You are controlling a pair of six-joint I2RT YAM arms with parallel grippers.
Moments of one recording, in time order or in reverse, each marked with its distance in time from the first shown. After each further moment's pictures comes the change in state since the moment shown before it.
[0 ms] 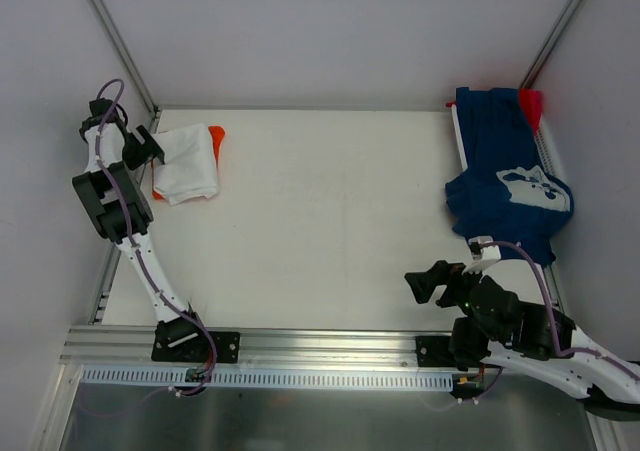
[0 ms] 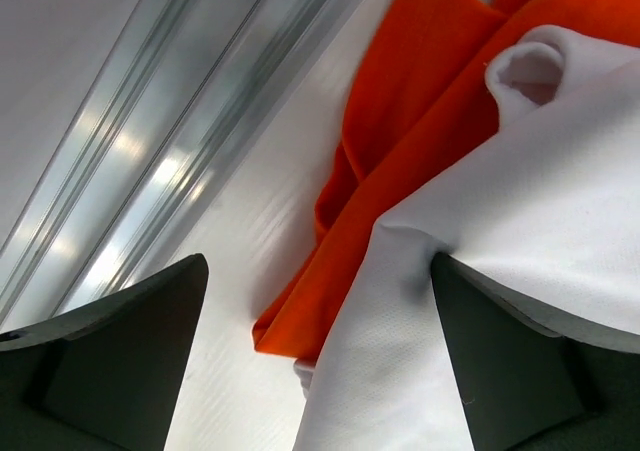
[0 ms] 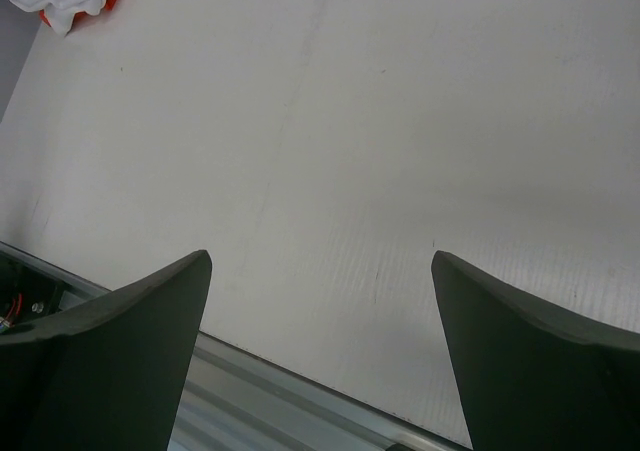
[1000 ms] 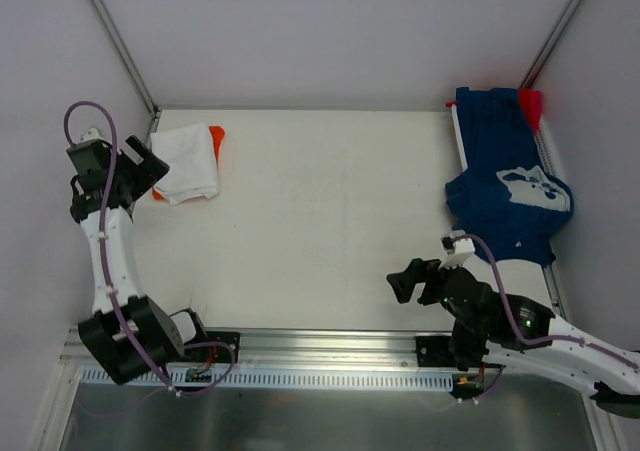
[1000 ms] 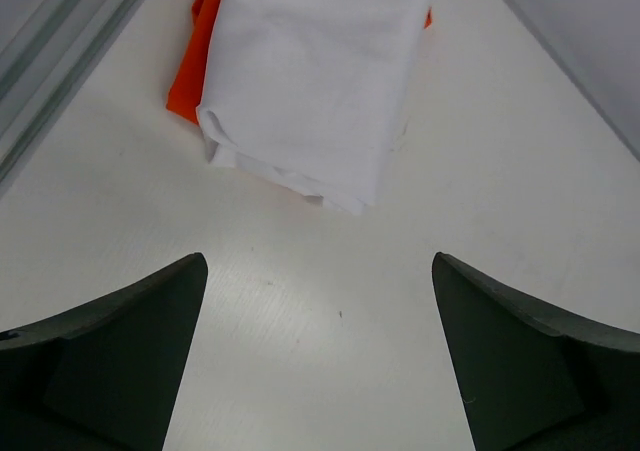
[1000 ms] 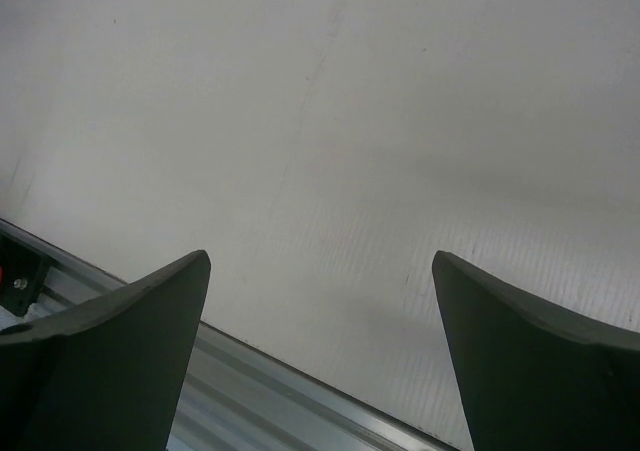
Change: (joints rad) left arm 0.013 -1.065 -0.945 0.344 0.151 -0.132; right arm 0.000 0.151 -0.034 0.155 -0.063 -0.023
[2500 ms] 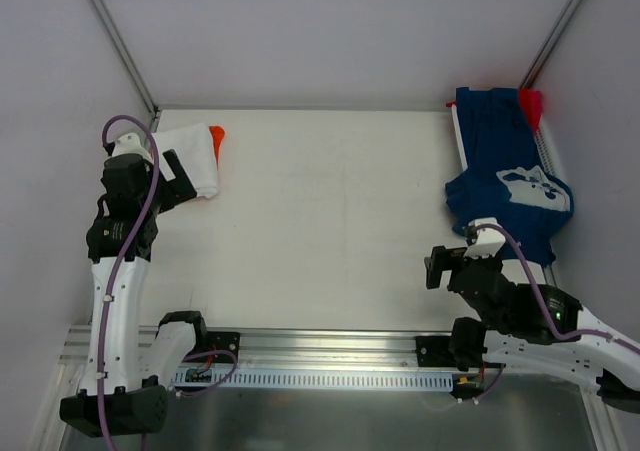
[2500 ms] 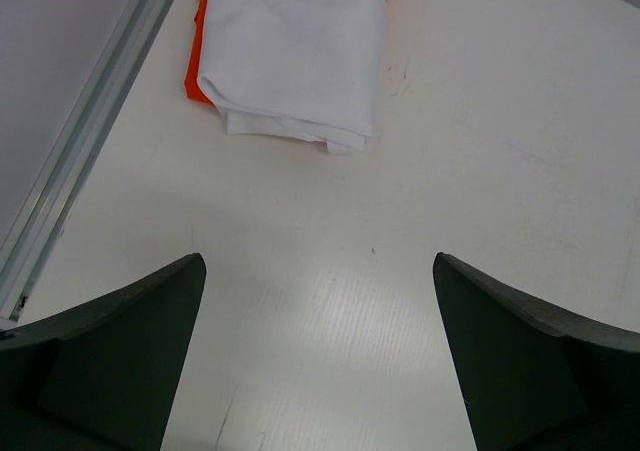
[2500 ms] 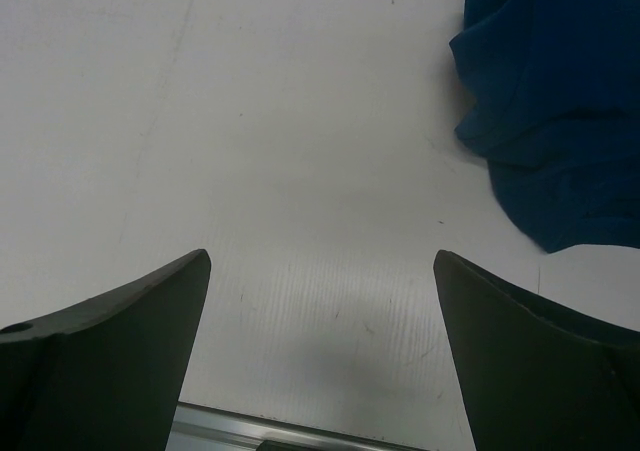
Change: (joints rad) left arm -0.381 -0.392 -0.013 -0.221 -0.375 0.135; right arm 0.005 0.182 0.288 -0.334 0.300 -0.124
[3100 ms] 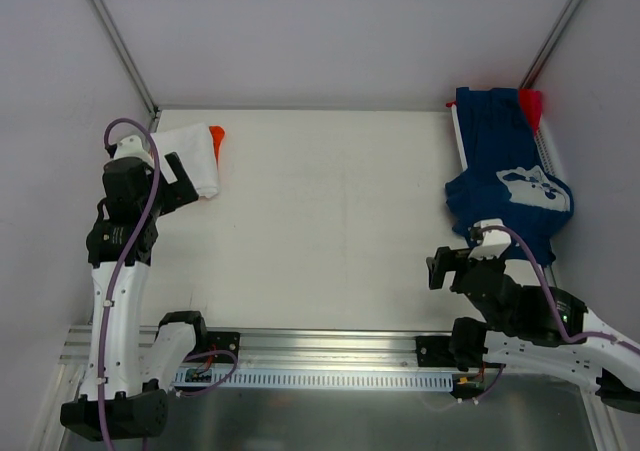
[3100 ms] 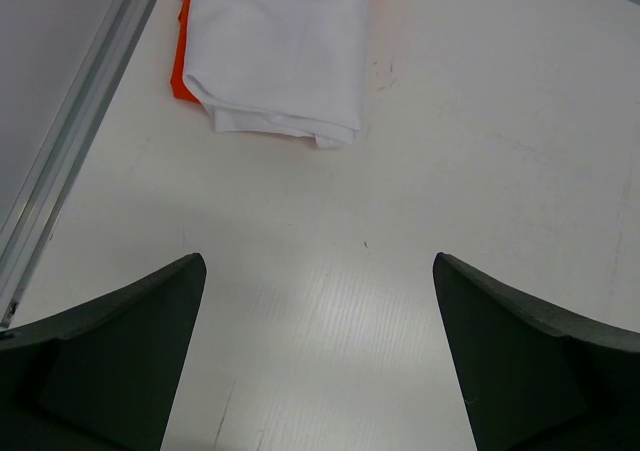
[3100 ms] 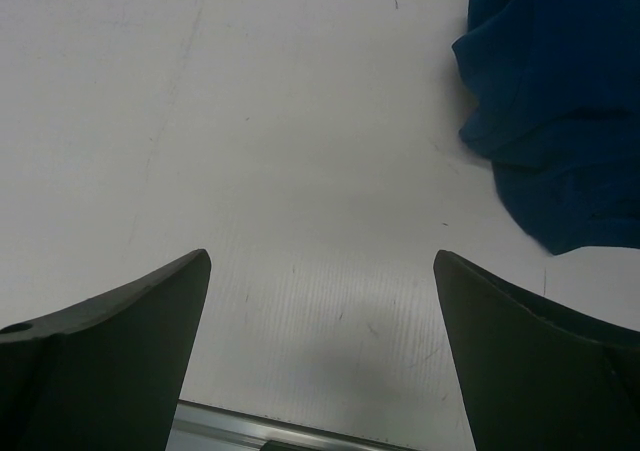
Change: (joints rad) left arm 0.000 -0.024 -0.018 0.002 0.036 0.010; right arm 0.013 -0.041 0.000 -0.006 0.002 0.004
